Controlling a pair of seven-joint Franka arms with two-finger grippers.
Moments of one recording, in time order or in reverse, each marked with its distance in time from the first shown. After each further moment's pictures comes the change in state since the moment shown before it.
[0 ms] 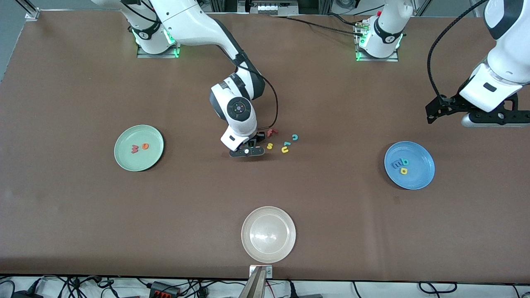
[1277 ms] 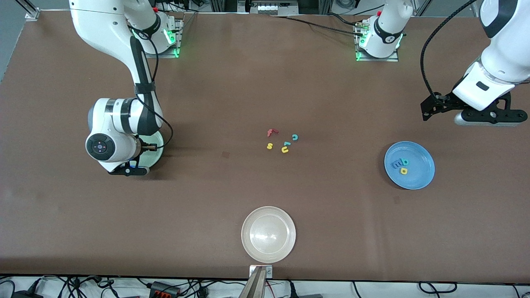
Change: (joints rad) left arm -0.014 0.002 -0.006 0.011 0.000 -0.035 0.001; right arm -0.185 -0.177 -0.406 -0.268 -0.001 -0.278 -0.494
